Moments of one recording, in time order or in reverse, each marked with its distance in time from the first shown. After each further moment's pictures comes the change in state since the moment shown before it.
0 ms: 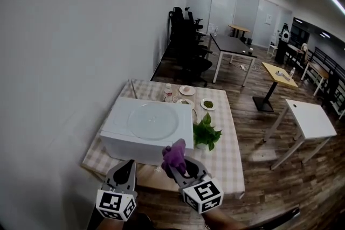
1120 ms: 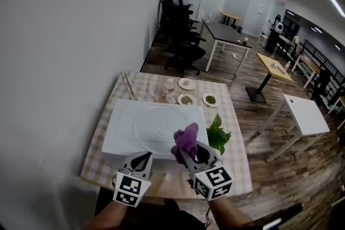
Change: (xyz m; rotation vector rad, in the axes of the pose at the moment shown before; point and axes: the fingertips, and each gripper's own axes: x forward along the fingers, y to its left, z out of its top) left arm 0.138 0.077 -0.070 0.140 0.233 -0.261; right arm 0.136 -0.062 0.011 0.003 0.048 -0.158
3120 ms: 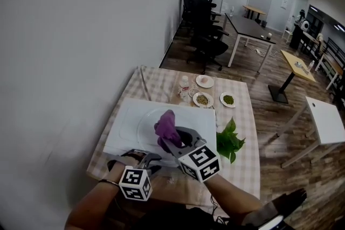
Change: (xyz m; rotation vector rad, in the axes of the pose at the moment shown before) left arm 0.054 -0.035 -0.068 0.894 0.481 -0.404; right arm 0.103 0.007 0.001 -0.081 0.073 0.375
